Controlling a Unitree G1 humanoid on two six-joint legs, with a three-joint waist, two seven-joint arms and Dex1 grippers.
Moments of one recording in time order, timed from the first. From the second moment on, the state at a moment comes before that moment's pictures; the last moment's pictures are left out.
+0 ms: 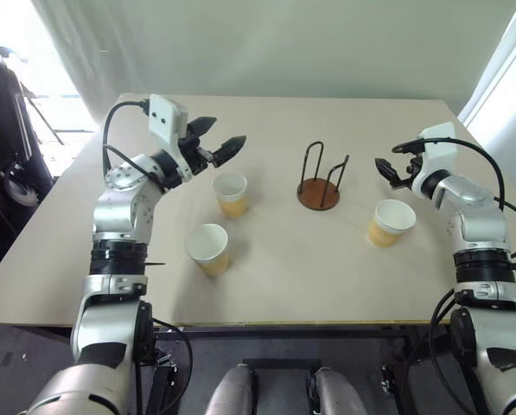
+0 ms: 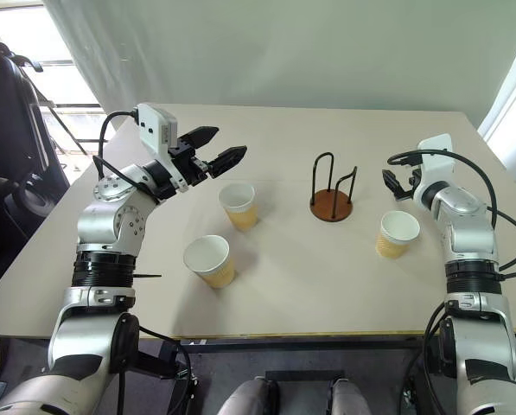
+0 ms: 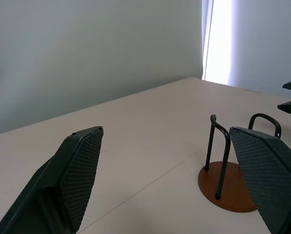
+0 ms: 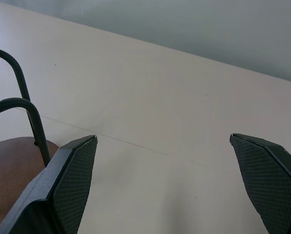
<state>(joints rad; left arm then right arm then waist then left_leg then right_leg) -0.88 0.47 0.14 0.39 -0.36 0.28 -0.76 -0.82 -0.55 -0.14 0.44 0.12 0.39 0.44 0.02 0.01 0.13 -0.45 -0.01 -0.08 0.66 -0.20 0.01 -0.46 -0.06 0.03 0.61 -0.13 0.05</state>
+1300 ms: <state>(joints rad) -0.88 0.47 0.14 0.39 -0.36 0.29 -0.76 -0.82 -0.55 -0.14 0.44 0.09 0.38 0.45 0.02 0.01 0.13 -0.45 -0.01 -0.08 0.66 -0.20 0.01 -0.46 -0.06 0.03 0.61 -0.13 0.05</state>
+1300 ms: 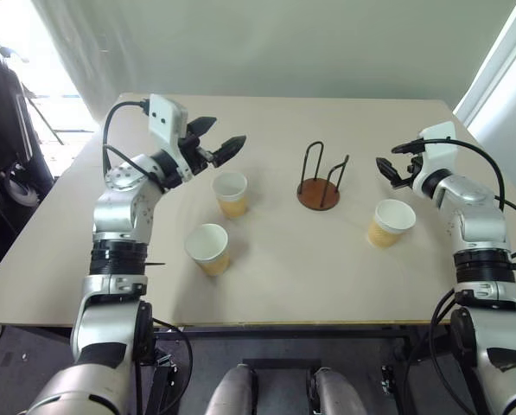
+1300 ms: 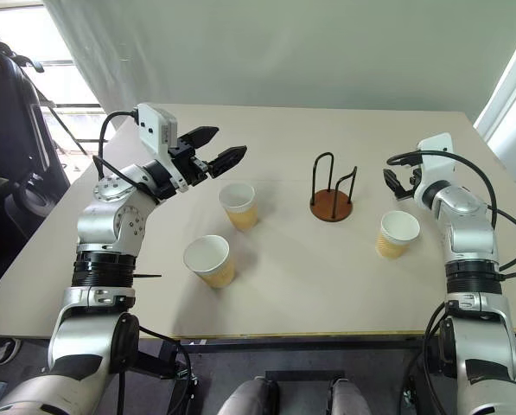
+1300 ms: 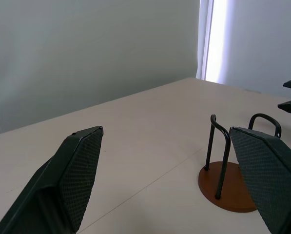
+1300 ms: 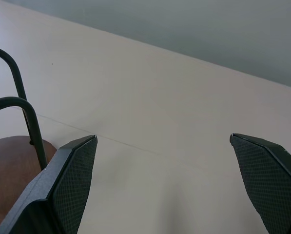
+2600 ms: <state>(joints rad) -0.87 0.47 0.14 0.39 -0.36 0.28 -0.75 -0.81 -0.55 -0.14 0.43 0.09 0.42 0.46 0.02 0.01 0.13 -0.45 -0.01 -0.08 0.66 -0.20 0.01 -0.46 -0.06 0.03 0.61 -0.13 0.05</state>
